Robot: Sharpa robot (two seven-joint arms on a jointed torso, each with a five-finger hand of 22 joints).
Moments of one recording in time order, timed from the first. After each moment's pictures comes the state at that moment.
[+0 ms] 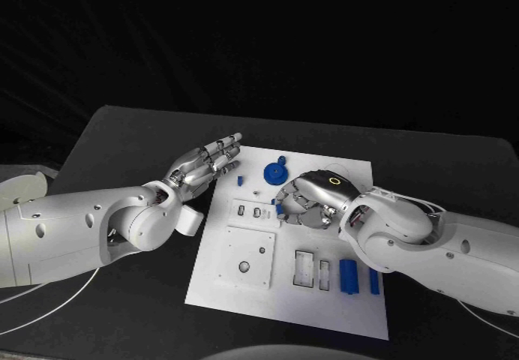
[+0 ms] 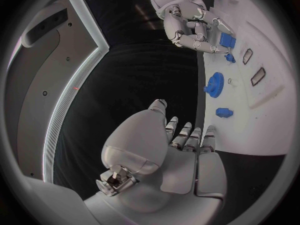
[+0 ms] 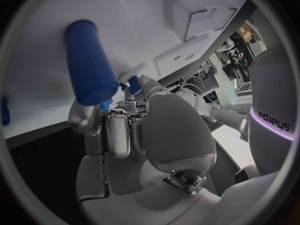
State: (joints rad) left arm 1.26 -1.01 -0.21 1.66 -0.07 -0.17 0.53; left_hand 1.41 0.28 -0.11 0.26 0.53 0.25 0.04 0.04 0.03 0.03 0.15 0.20 0.03 0.02 0.15 0.02 0.01 0.17 0.02 0.26 0.01 0.01; right arm 1.21 -0.72 -0.11 1.69 -1.66 -0.37 -0.15; right_hand 1.34 -0.07 0.16 0.14 0.35 1.02 0.07 0.21 0.35 1.46 -0.03 1.57 1.31 1.47 -0.09 1.44 1.31 0.09 1.37 0.03 1.07 1.30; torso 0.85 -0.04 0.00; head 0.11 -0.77
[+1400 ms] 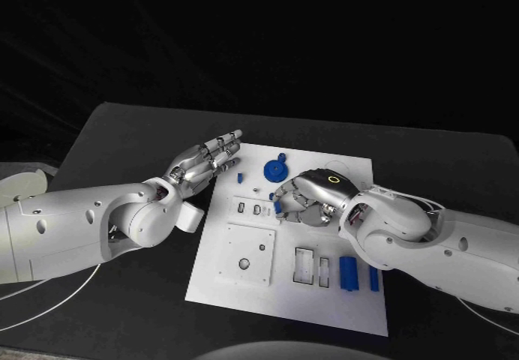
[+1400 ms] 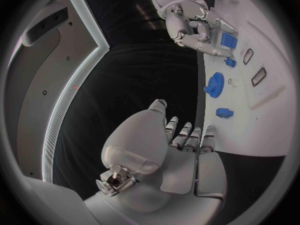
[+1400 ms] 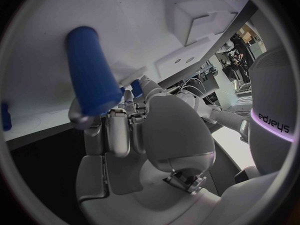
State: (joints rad) left arm 1.26 -1.01 -0.21 1.65 -0.07 -0.17 0.53; left_hand 1.41 0.28 -0.11 0.26 0.53 0.25 0.04 0.04 0.03 0.03 0.15 0.20 0.03 0.02 0.15 0.03 0.01 0.17 0.02 0.26 0.01 0.01; right arm 1.20 -0.72 -0.11 1.68 -1.67 -0.36 -0.15; right_hand 1.29 -0.08 0.13 0.15 0.18 0.92 0.08 0.15 0.34 1.47 -0.02 1.57 1.31 1.47 -0.08 1.42 1.31 0.09 1.37 0.03 1.03 1.30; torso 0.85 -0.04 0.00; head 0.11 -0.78
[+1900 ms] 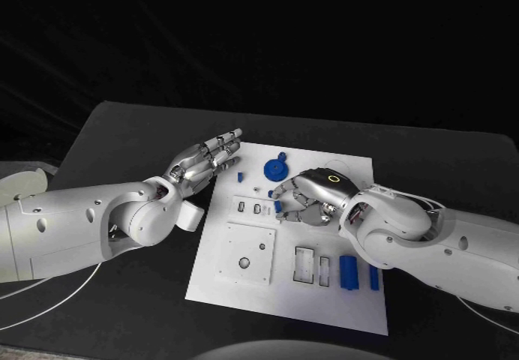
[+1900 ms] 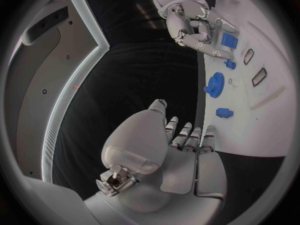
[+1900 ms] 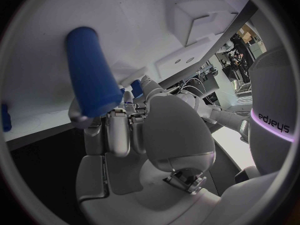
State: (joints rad) left arm 1.26 -1.01 -0.21 1.65 -0.06 -0.16 0.53; left_hand 1.41 0.28 -0.11 0.26 0.53 0.25 0.04 0.04 0.03 0.03 0.15 0.20 0.03 0.02 0.15 0.03 0.01 0.17 0.02 0.26 0.01 0.01; right arm 1.20 -0.72 -0.11 1.68 -1.67 -0.36 -0.15; right_hand 1.29 -0.08 0.11 0.15 0.16 0.87 0.07 0.11 0.32 1.47 -0.02 1.57 1.31 1.47 -0.08 1.42 1.31 0.11 1.36 0.04 1.02 1.30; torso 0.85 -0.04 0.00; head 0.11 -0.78
